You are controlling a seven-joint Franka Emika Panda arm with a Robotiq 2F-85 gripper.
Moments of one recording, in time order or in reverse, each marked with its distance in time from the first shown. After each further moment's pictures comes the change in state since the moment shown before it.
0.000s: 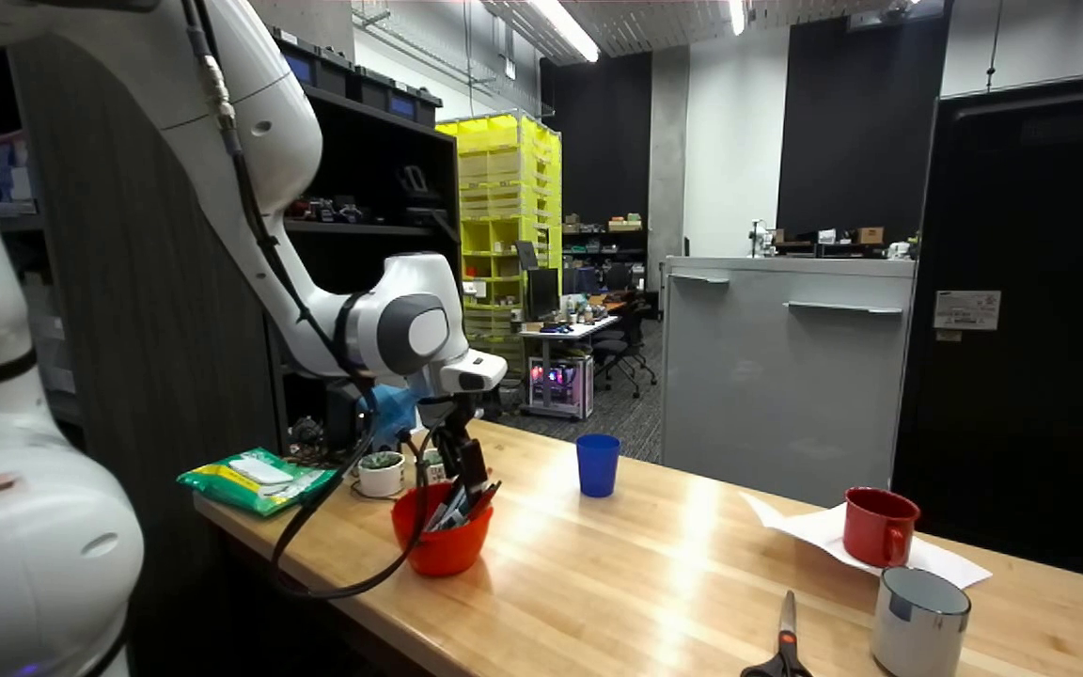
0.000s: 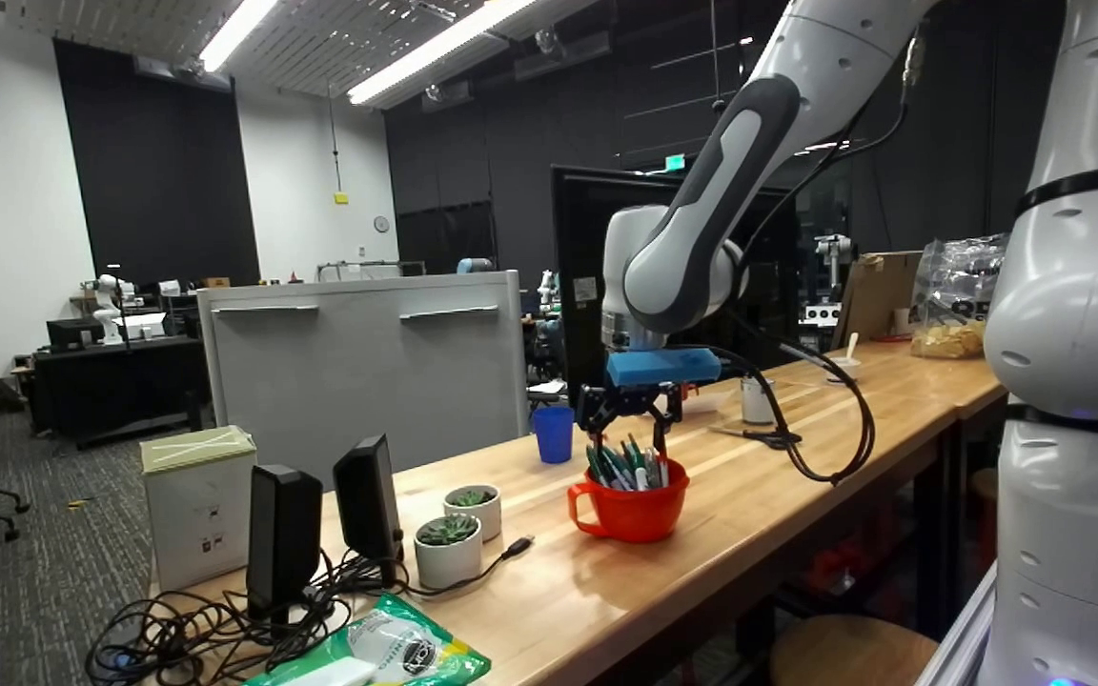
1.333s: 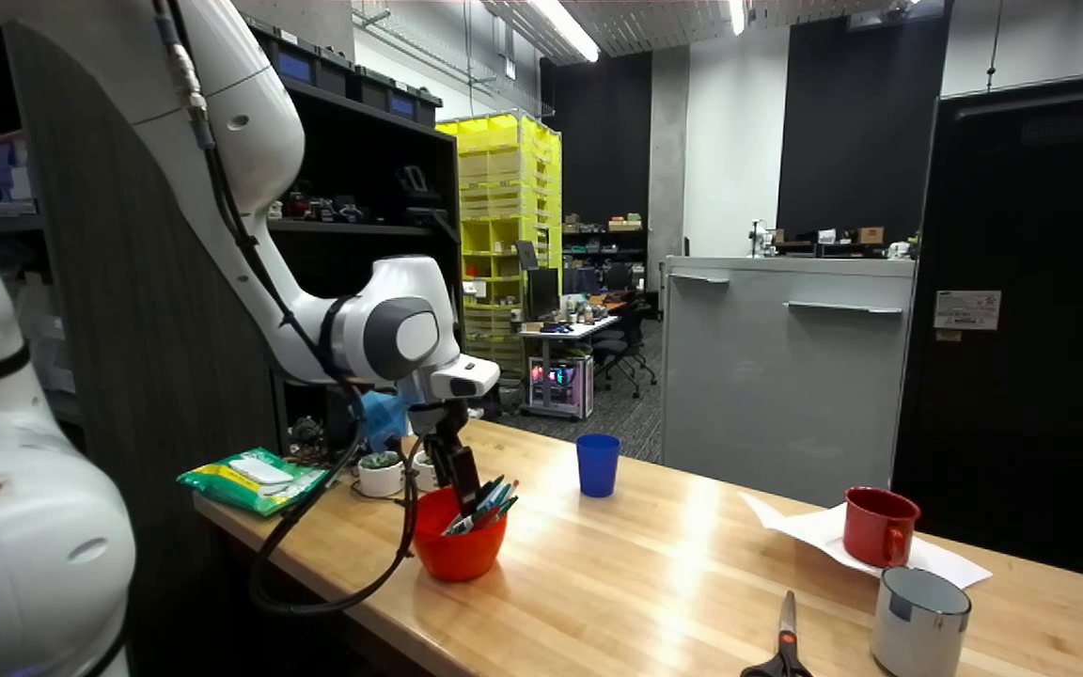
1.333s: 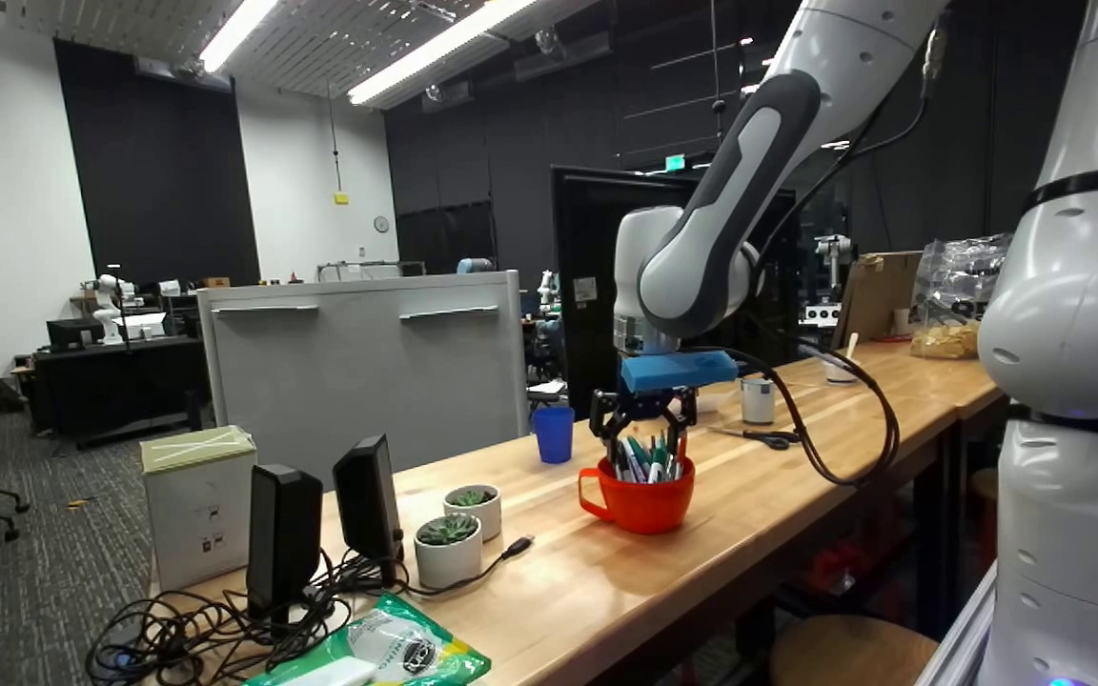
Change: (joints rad) arm -0.037 -0.045 0.038 -0.058 -0.011 0.000 0.002
